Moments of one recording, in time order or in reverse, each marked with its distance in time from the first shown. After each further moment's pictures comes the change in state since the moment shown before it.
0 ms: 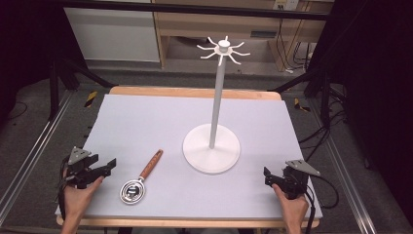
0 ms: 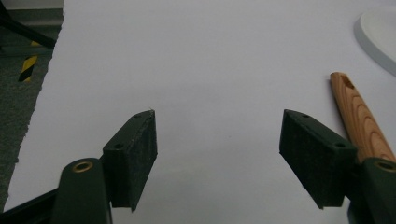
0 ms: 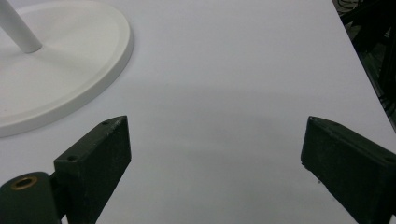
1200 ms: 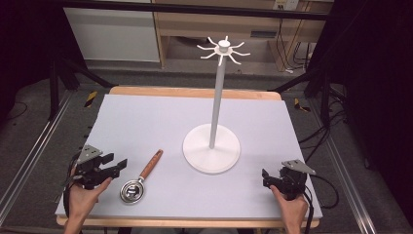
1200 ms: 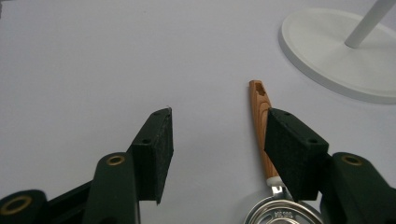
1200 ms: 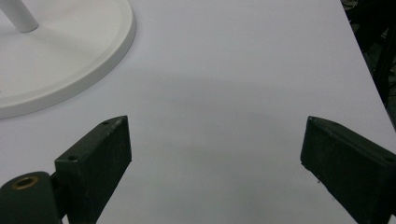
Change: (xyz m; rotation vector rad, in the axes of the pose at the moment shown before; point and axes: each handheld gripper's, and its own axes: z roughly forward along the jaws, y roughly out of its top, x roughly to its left) left arm -0.048 0.026 -0.019 0.027 -0.113 0.102; right arm 0.006 0.000 0.000 0.039 -0.018 -0.056
